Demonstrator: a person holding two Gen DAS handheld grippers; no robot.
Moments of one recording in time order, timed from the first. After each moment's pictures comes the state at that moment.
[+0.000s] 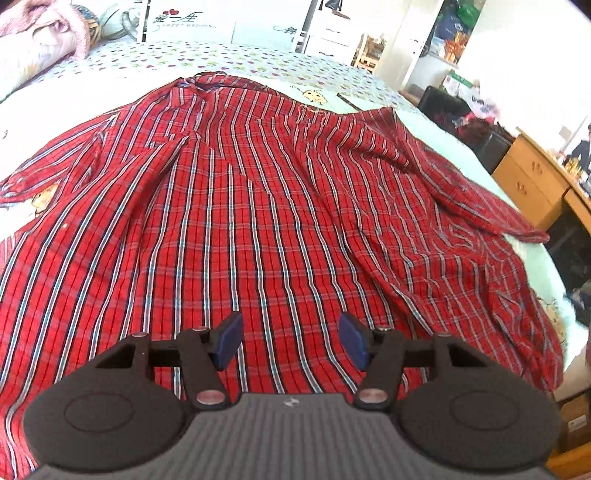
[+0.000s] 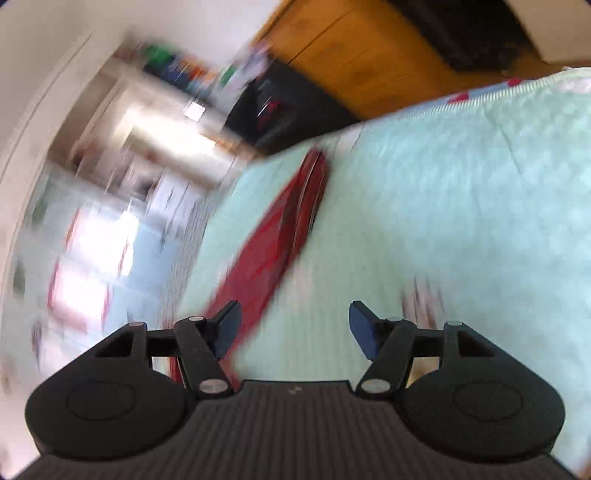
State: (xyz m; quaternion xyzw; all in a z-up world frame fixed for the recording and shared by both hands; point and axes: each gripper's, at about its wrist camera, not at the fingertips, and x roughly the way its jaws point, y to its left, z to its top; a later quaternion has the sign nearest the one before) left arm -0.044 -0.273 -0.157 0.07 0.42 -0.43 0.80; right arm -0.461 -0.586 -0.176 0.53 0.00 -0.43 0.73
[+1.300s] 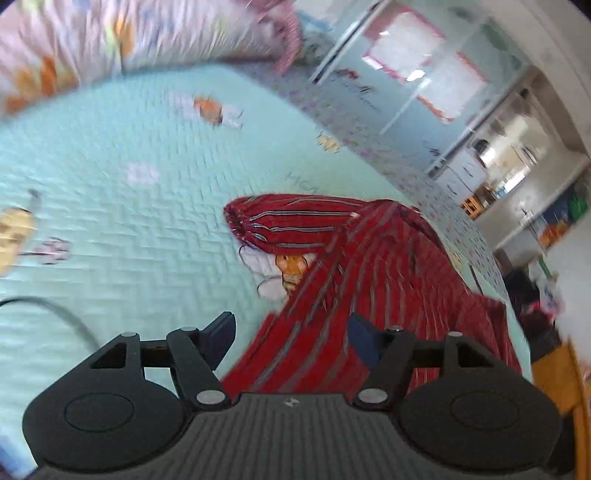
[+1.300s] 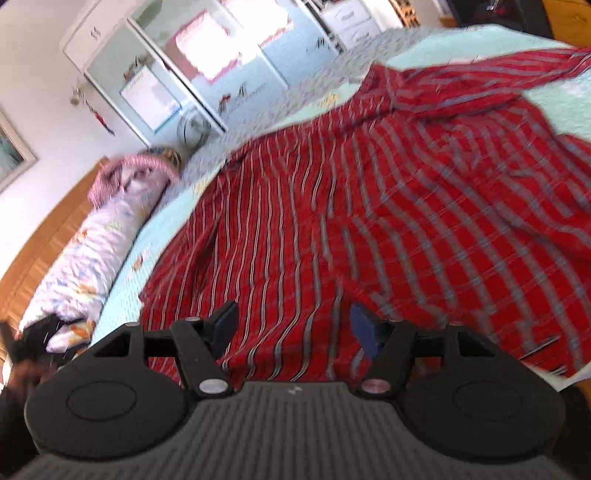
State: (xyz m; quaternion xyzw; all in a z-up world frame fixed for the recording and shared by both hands) left arm 0.188 -0.068 -0.157 -0.18 0.44 -0.24 0.85; right arm -0.255 -0.303 -0.150 0.39 0.23 -0.22 0.87
